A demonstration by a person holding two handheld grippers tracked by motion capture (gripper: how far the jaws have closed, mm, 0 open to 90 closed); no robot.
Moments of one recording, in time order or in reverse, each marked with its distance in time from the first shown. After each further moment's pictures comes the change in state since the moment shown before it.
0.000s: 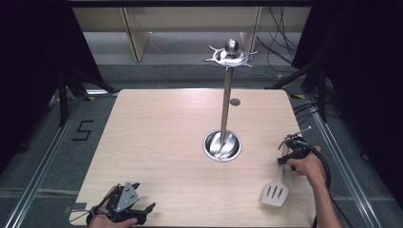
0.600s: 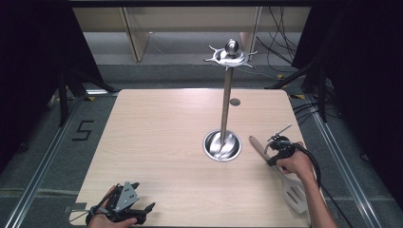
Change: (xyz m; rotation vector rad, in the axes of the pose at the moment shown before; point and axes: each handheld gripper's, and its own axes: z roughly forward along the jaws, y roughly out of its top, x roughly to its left) left arm 0.001 0.000 -0.002 -0.003 0.002 -0.001; right arm 0.040 0.018 0.006 0.077 0.050 -0.241
